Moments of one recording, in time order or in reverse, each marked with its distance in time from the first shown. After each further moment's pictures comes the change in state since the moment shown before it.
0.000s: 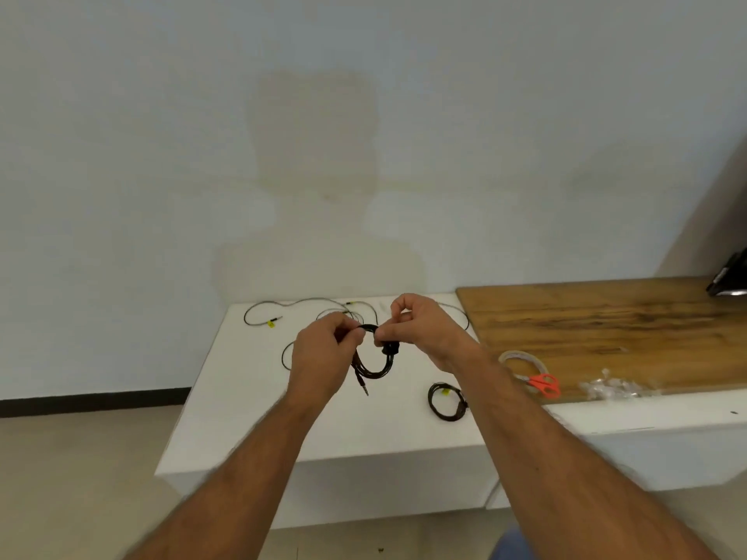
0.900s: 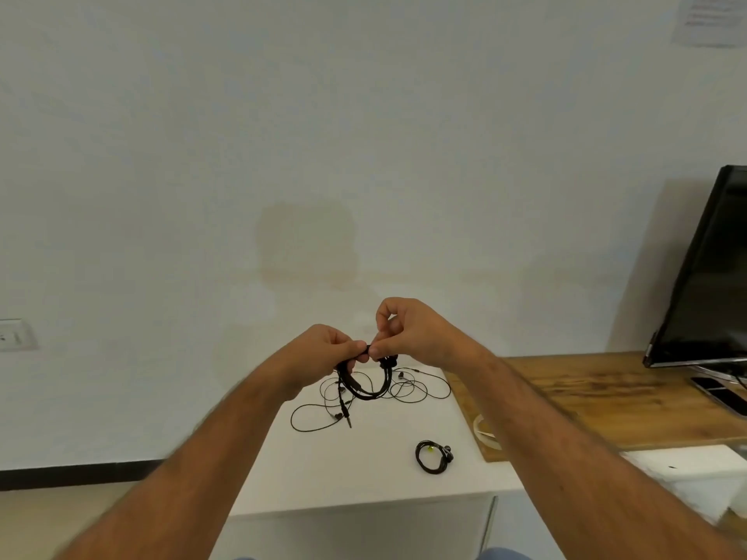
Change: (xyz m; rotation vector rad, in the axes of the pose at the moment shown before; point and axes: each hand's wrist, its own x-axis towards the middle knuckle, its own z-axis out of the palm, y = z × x) left_hand -0.049 0.146 -0.125 -0.042 -0.439 0.031; right_hand -0.100 -0.172 0.013 -0.432 -0.082 -0.283
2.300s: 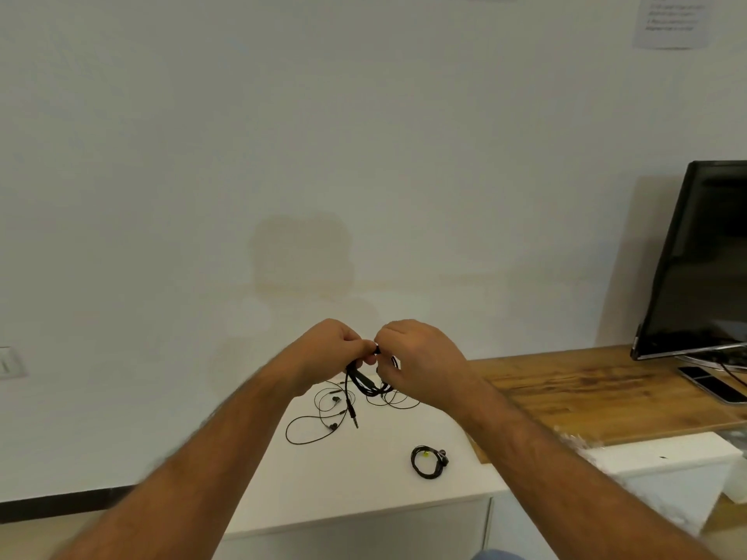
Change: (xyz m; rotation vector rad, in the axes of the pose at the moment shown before) left_hand -0.006 0.046 0.016 0.205 0.017 0.063; right_hand -0.038 0.007 0.008 -0.843 0.423 -0.559
